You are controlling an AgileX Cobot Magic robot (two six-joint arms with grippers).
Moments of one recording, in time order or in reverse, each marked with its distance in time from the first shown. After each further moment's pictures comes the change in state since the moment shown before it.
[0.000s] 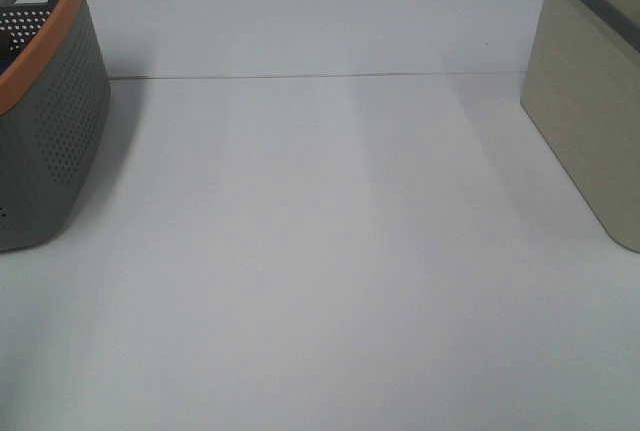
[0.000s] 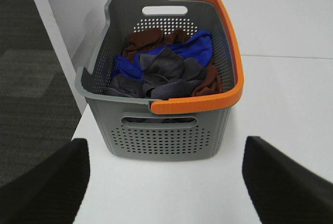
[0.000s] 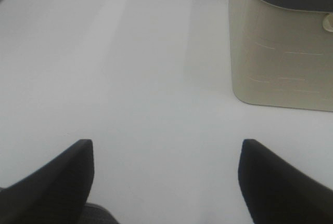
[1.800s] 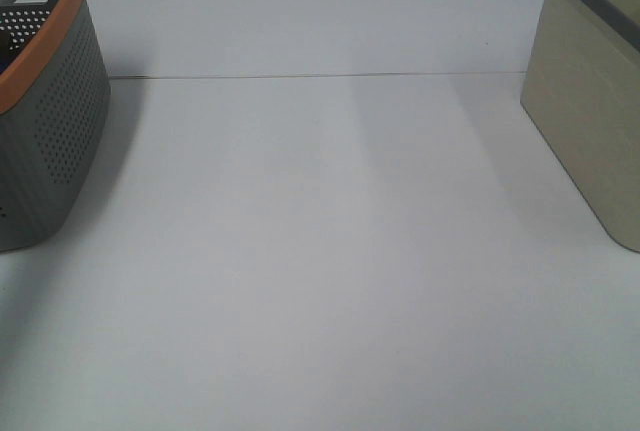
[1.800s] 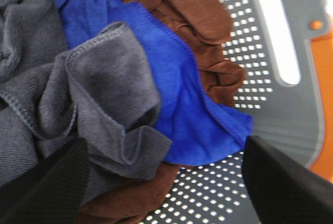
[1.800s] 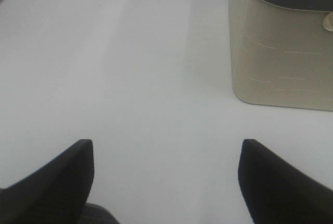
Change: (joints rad) left arm 0.000 1.505 -0.753 0.153 -0.237 -1.397; right arm 0.000 0.000 0.000 0.000 0.000 0.008
